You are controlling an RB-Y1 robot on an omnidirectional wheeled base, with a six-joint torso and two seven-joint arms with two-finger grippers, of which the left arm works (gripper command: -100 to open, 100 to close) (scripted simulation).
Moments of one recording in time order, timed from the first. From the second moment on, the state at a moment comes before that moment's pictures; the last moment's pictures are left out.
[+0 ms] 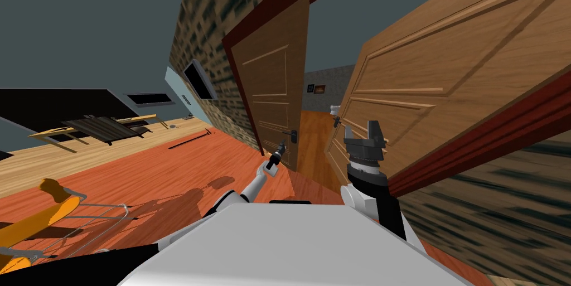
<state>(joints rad) -0.40 0.05 -0.29 -0.84 -0.08 -0.46 0.24</state>
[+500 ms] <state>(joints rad) -0.45 0.03 -0.30 -0.76 -0.08 -0.45 0.25</state>
